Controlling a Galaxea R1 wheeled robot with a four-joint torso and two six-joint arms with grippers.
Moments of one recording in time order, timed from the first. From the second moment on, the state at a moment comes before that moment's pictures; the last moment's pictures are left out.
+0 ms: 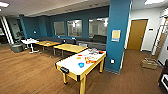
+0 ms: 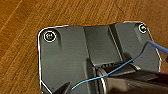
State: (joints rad) left arm 1.51 3.12 -2.85 0.09 -0.04 0.00; right arm -1.56 3.10 -2.80 -0.01 0.06 0.10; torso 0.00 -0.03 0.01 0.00
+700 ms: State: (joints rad) left arm 1.51 3.12 -2.84 0.09 -0.04 0.00; right arm -1.56 3.10 -2.80 -0.01 0.06 0.10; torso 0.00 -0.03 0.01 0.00
